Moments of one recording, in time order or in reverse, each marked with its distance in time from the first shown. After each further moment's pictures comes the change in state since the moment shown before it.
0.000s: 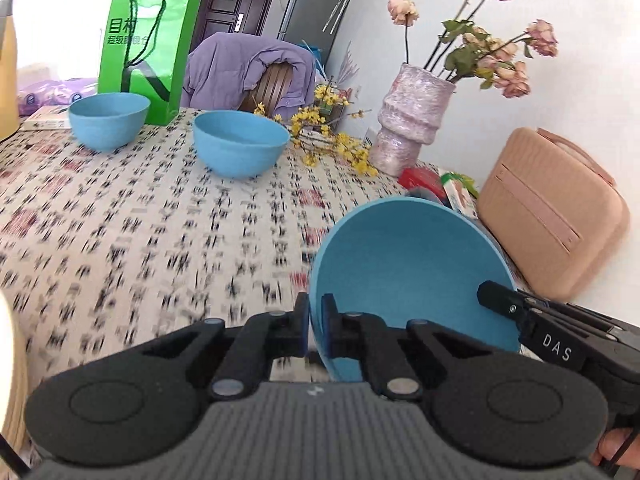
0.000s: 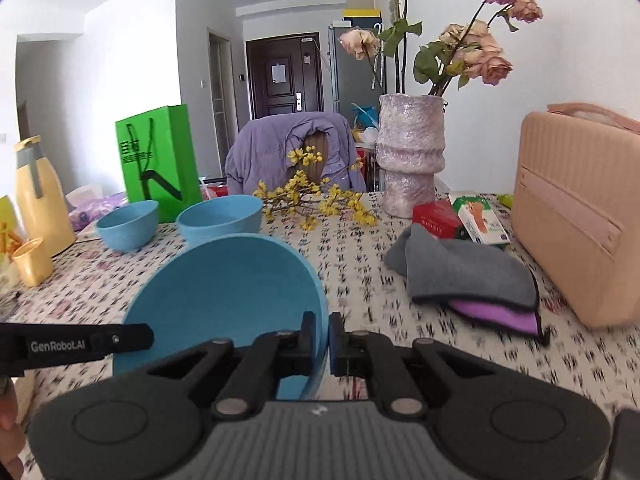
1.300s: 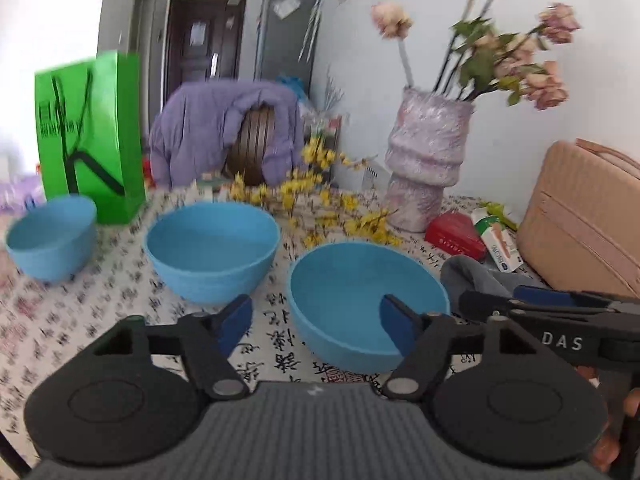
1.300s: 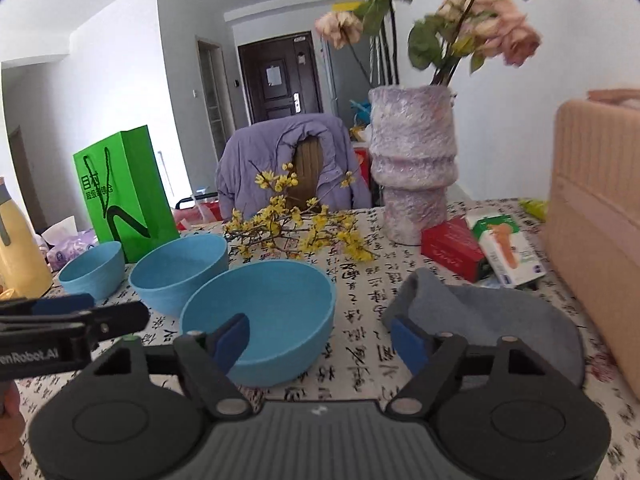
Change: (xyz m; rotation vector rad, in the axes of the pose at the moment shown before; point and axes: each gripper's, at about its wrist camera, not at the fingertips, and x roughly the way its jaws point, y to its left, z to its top) left arm 0.141 -0.006 0.119 0.143 -0.059 0.047; right arm 0.139 -0.047 0.077 0.075 0.022 0.044
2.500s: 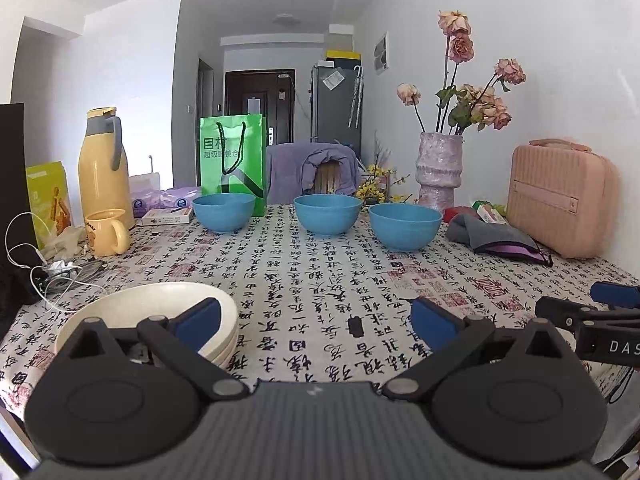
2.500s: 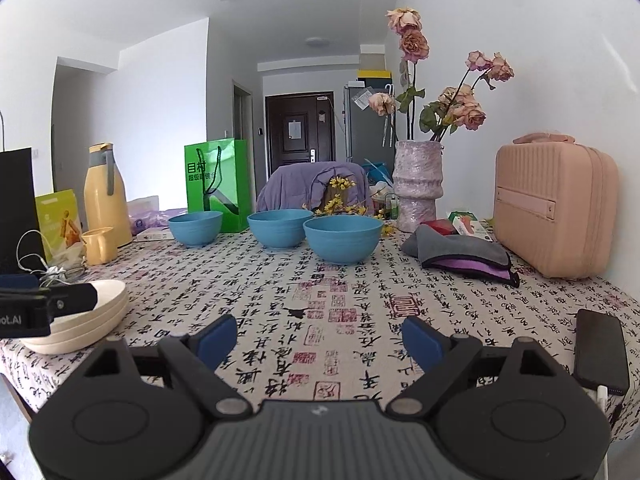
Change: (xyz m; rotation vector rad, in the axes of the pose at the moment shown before) left arm -0.310 0.030 -0.221 0.056 -0.271 0.175; right arm -0.279 0.102 -0.223 -0.119 -0.220 -0.027
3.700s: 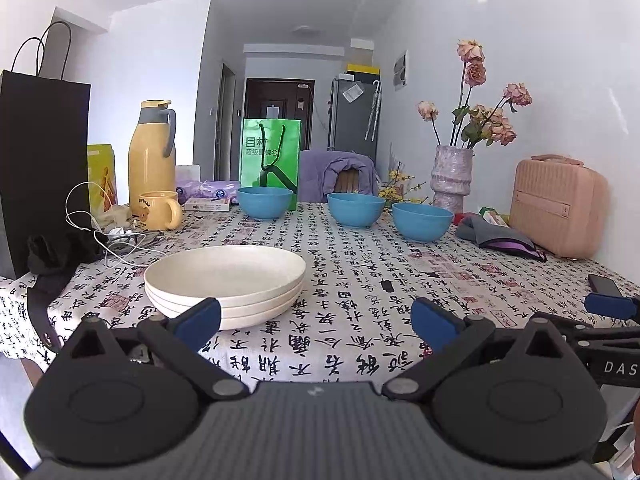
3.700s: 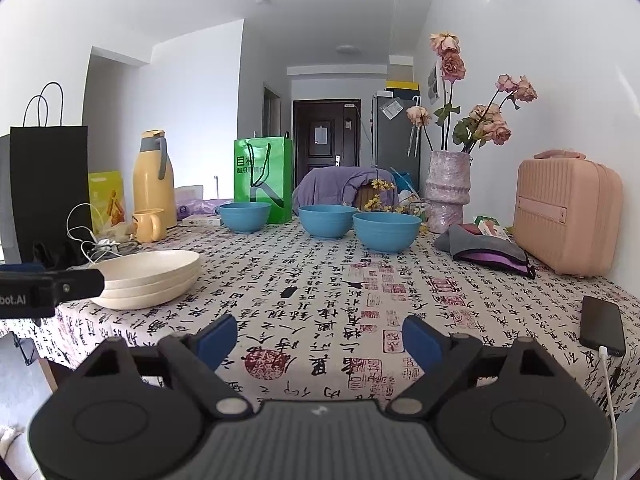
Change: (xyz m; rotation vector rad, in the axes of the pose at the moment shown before) left arm -0.106 0.053 -0.053 -0.057 -0.038 0.027; right arm -0.083 0.066 -0.044 -0.070 -0.017 0.056
